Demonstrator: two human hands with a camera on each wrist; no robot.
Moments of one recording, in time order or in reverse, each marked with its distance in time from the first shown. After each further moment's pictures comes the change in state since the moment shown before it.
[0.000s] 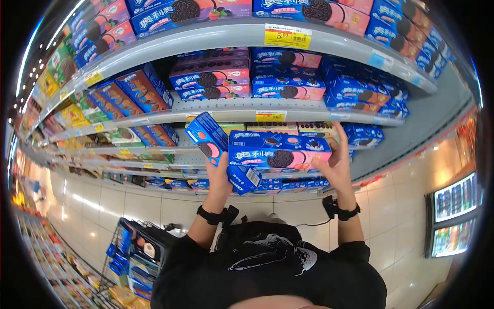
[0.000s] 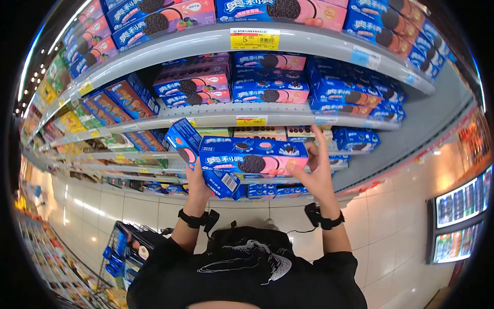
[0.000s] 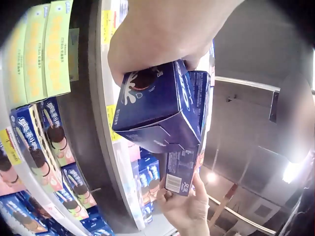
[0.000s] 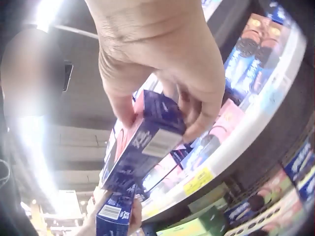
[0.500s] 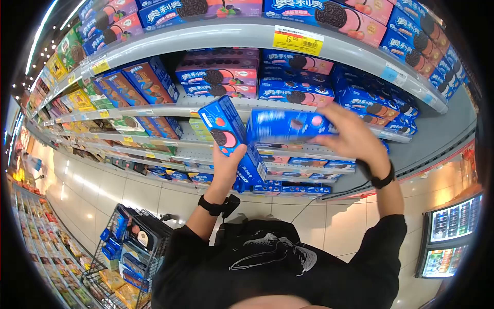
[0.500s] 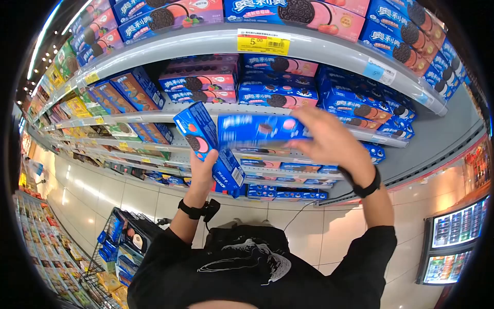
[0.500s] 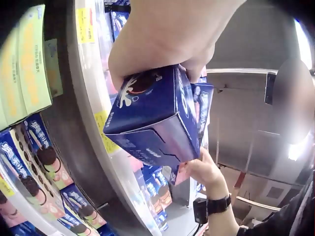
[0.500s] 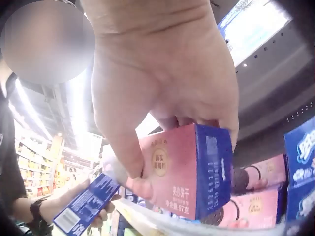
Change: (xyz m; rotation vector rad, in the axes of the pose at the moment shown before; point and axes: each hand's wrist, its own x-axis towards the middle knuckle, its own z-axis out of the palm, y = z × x) left_hand 0.011 0.008 0.042 0.285 -0.083 0.131; right_hand 0.118 -0.067 -0.024 -0.953 -0.671 -0.278
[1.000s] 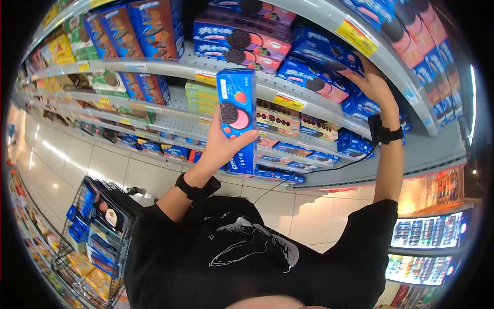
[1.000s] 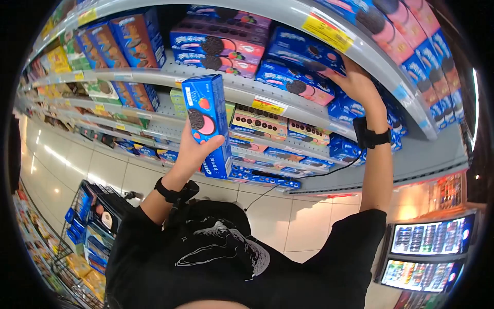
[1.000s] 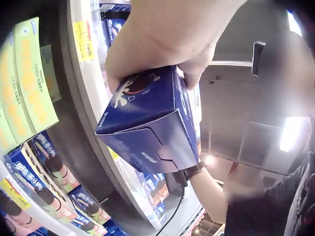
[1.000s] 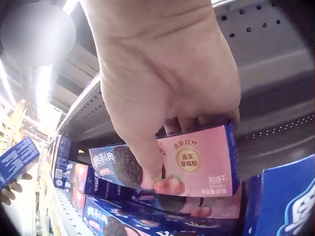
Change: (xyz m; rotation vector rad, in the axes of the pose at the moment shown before) left_hand 0.002 0.021 -0.032 0.089 -0.146 -0.011; right_hand 0.079 0.086 -0.020 -0.557 0.193 -0.028
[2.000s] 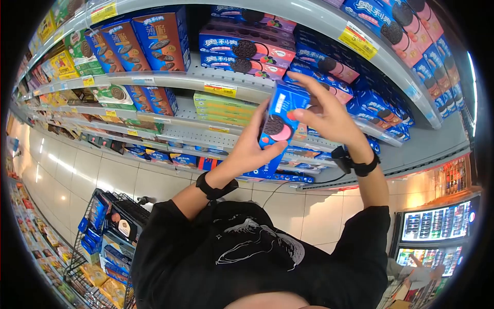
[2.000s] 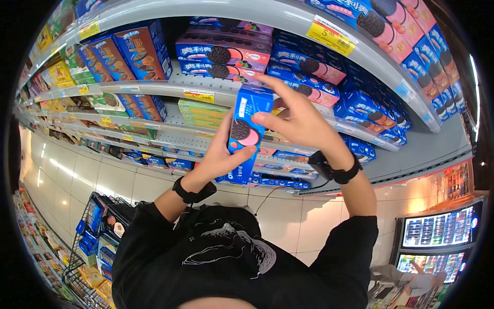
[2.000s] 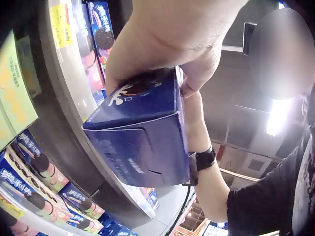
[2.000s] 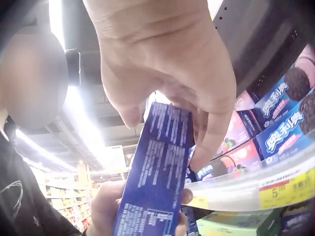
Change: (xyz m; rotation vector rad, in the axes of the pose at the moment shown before) left_hand 0.018 0.011 0.018 0.169 -0.360 0.201; right_hand 0.004 -0.173 -0.004 1.151 -0.323 0.293
